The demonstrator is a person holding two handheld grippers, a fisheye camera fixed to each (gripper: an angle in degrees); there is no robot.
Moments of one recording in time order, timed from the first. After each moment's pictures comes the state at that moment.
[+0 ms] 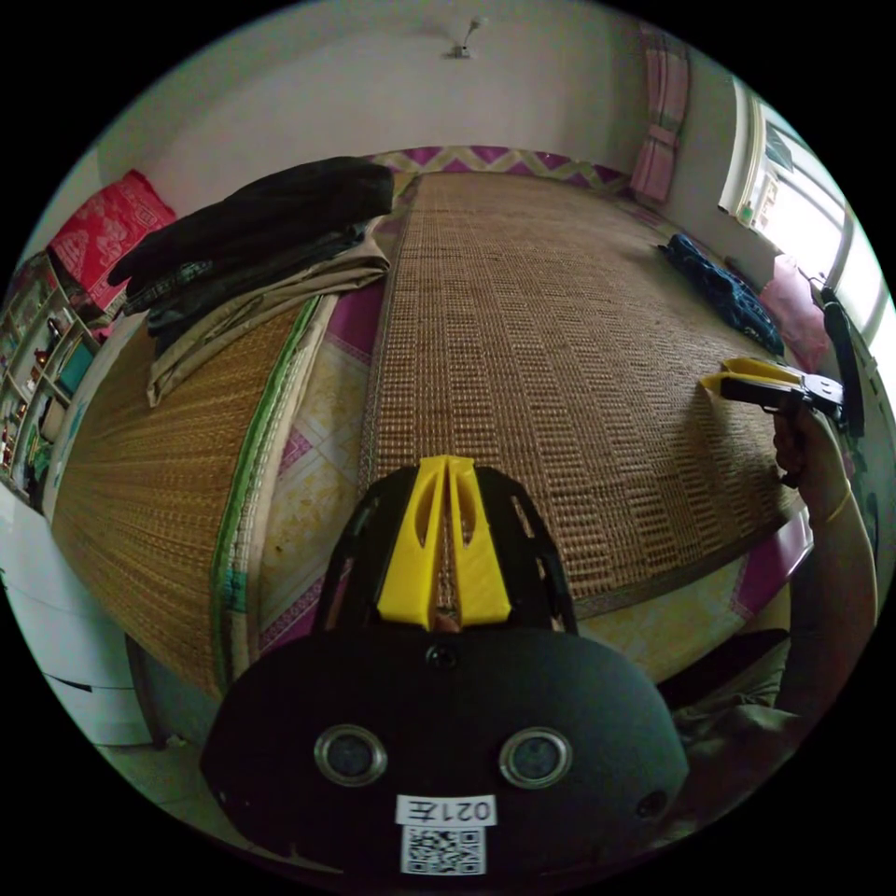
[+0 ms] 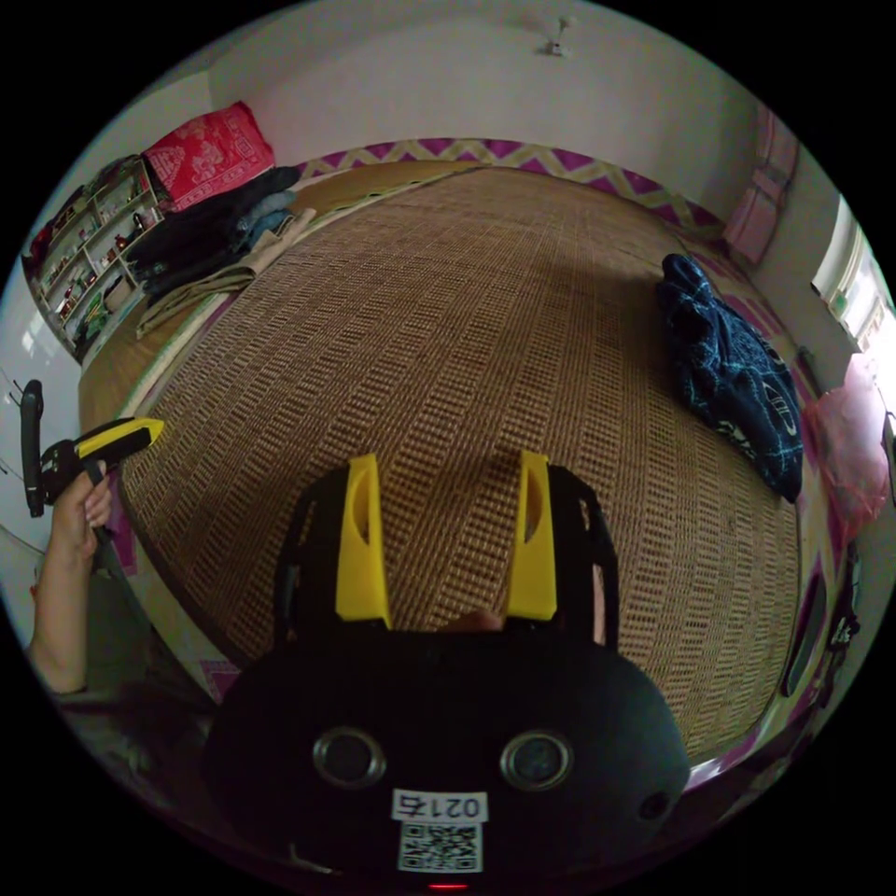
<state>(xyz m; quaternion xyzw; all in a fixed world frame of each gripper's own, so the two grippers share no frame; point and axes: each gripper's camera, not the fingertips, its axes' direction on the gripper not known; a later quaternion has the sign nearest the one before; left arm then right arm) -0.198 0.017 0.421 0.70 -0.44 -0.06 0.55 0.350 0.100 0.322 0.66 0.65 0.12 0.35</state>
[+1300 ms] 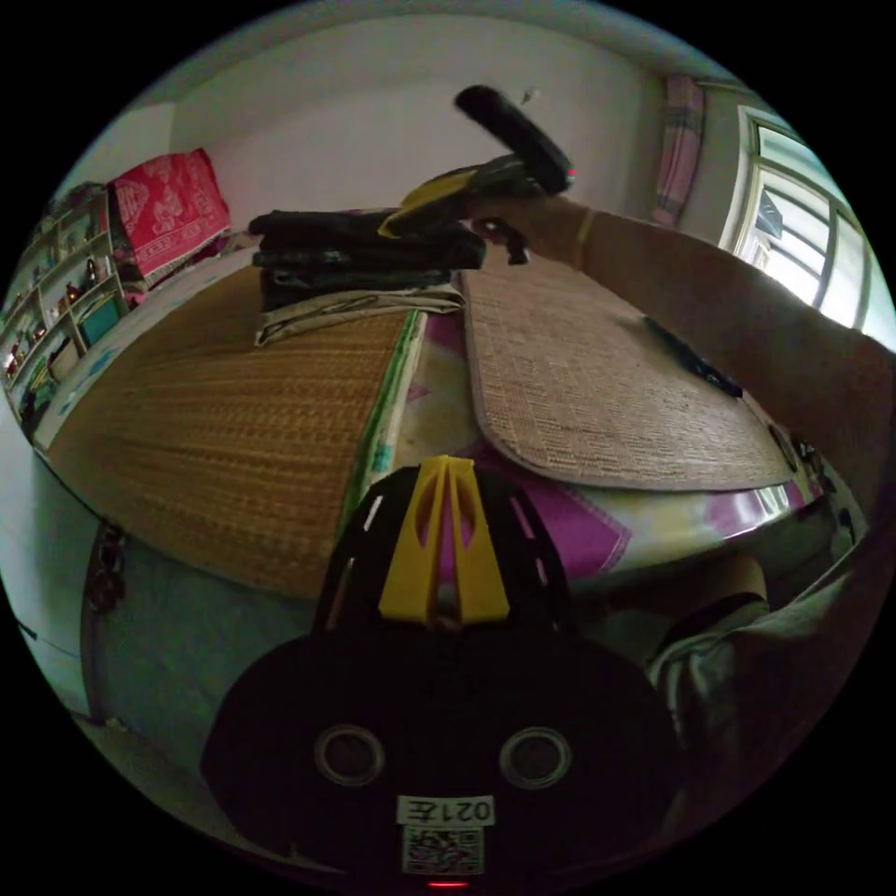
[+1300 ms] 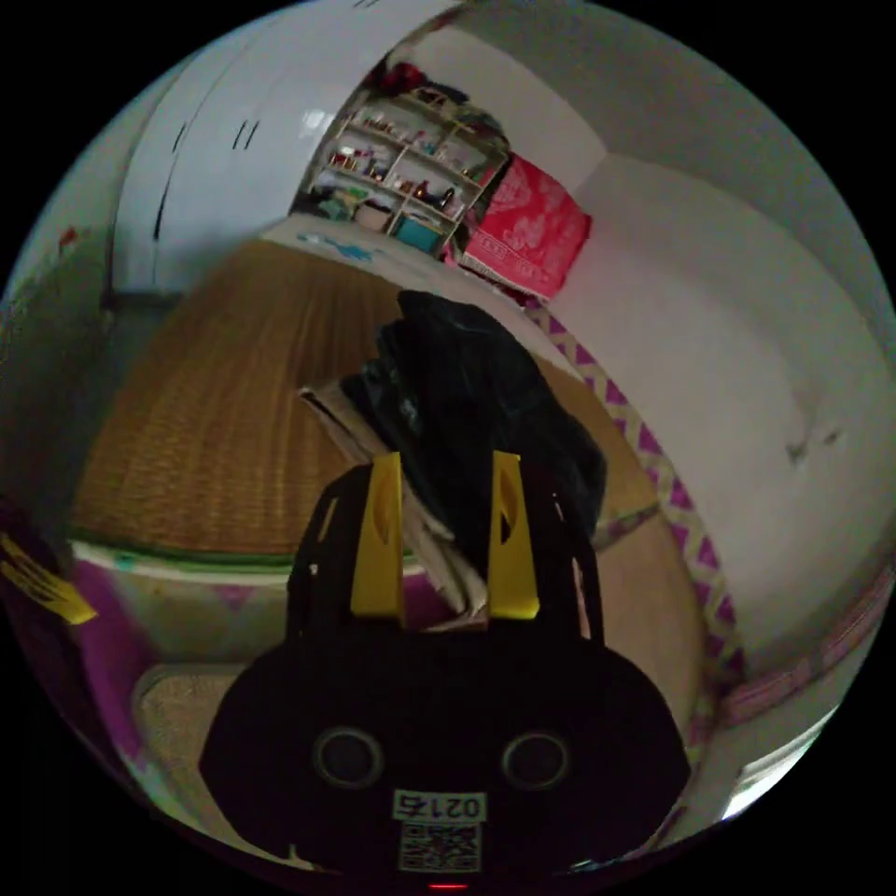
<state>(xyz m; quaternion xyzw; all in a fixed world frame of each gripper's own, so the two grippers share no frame) -0.252 0.241 0.581 0.78 -0.39 -0.03 0.48 0.212 -0.539 0.320 0.34 0.90 -0.19 0.18</state>
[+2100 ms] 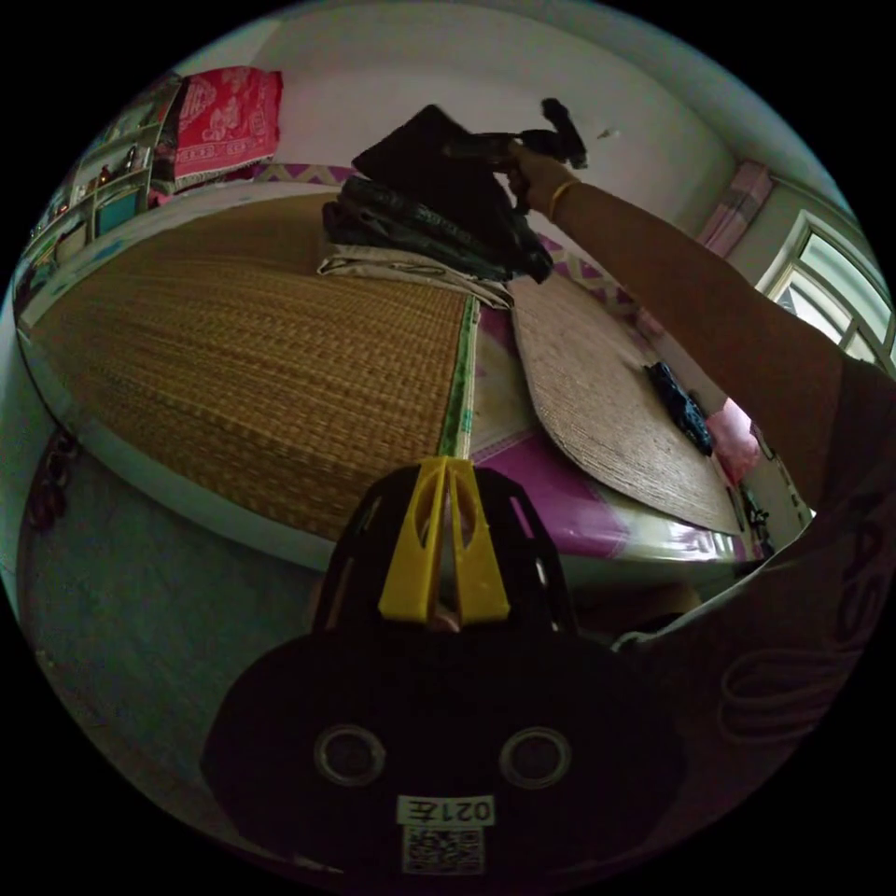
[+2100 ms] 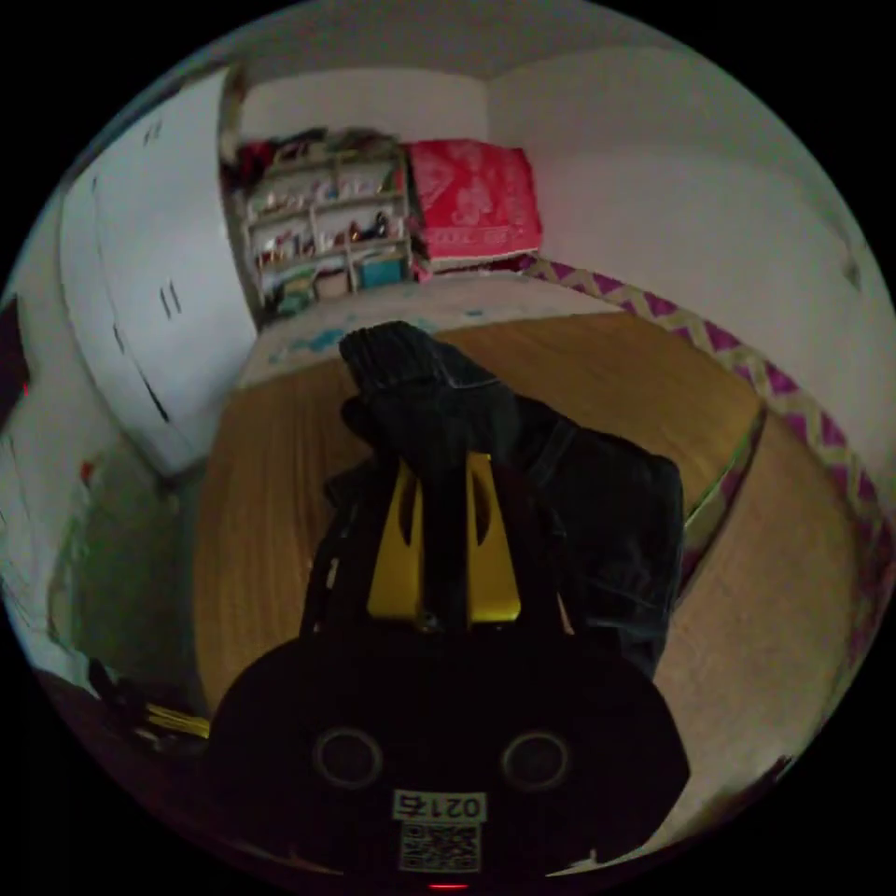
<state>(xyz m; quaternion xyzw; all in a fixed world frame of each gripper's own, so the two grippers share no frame) -0.320 0.347 0.606 0.82 -0.24 -0.02 0.52 0.060 -0.615 0.150 0.52 0.72 -0.21 0.40</state>
